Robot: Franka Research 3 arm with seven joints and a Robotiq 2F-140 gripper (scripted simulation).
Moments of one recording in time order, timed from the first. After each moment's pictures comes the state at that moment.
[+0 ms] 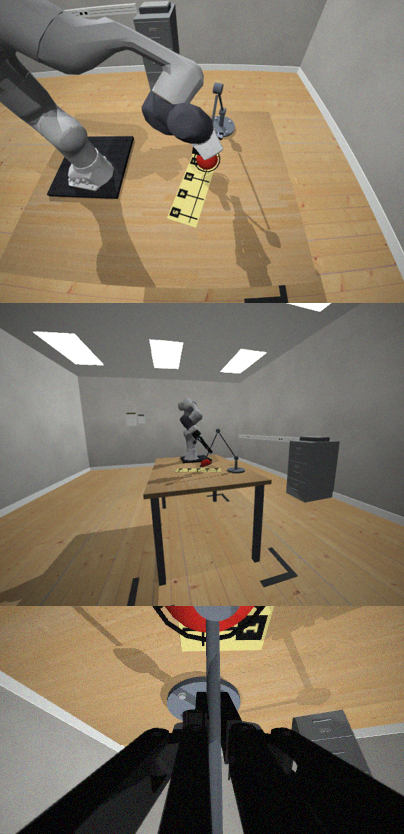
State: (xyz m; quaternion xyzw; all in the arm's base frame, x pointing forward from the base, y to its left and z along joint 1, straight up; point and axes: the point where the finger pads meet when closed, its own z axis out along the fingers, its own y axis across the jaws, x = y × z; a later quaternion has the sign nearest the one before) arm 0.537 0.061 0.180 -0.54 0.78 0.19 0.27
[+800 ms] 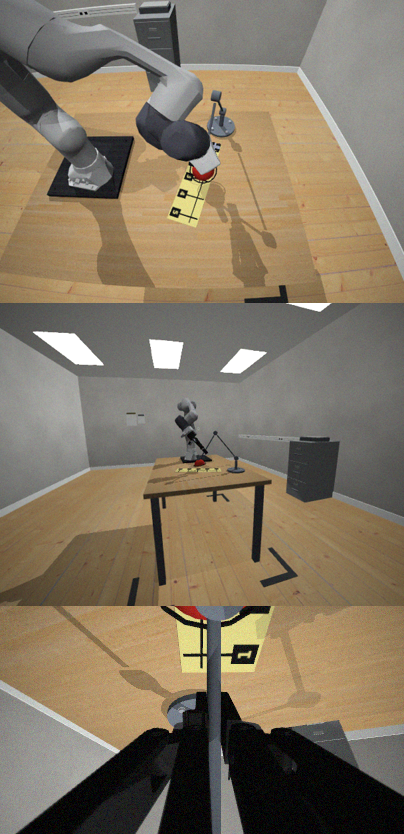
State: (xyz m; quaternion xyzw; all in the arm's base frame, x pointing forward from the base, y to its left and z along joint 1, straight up) arm 0.522 0.020 0.174 -0.54 0.77 0.19 0.26
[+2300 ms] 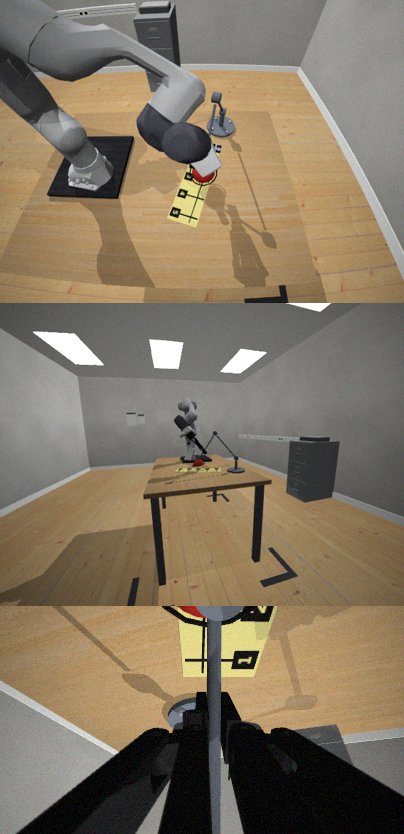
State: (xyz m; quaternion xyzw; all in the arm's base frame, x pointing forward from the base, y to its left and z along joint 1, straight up) arm 0.522 0.012 0.173 -0.55 0.77 0.19 0.26
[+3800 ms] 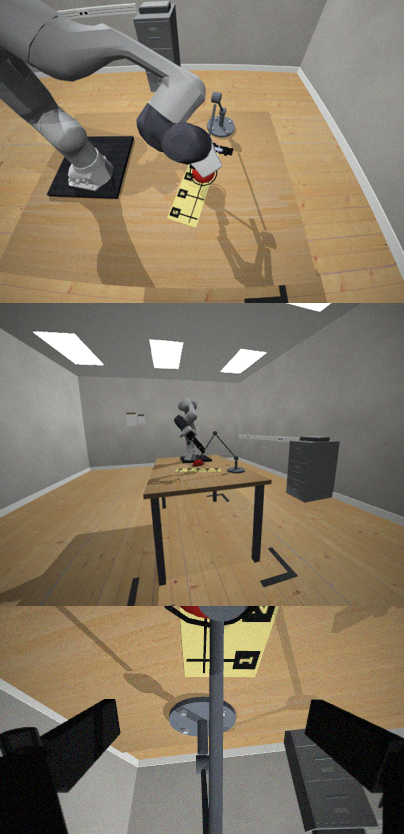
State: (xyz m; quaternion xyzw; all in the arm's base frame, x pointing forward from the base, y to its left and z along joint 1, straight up) arm 0.524 0.010 0.174 -0.55 0.77 0.19 0.26
